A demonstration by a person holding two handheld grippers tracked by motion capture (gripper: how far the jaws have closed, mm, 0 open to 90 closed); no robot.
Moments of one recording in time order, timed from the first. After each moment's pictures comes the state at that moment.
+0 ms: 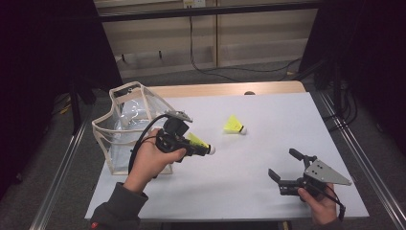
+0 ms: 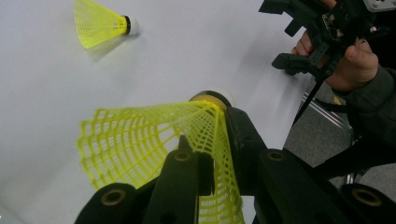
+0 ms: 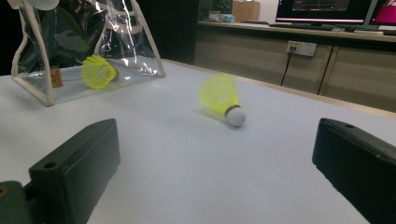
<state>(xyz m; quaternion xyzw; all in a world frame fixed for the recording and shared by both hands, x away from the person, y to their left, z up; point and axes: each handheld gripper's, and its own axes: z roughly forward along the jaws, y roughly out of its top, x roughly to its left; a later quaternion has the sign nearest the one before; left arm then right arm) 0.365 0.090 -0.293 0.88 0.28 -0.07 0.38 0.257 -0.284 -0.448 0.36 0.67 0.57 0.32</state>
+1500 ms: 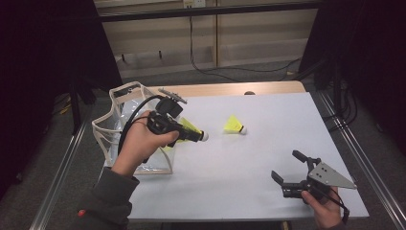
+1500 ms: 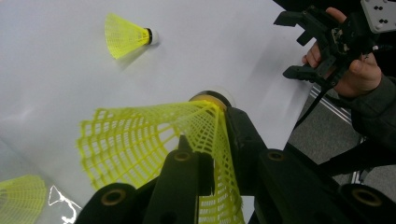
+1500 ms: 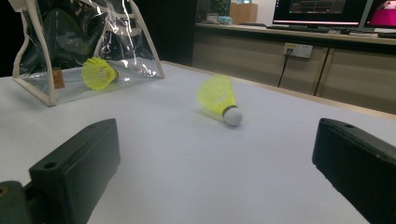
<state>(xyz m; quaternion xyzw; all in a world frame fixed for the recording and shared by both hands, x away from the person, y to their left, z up) 0.381 0.098 -0.246 0.89 0.29 -0.05 0.35 0.249 -0.289 -0.445 0.36 0.67 0.57 0.32</state>
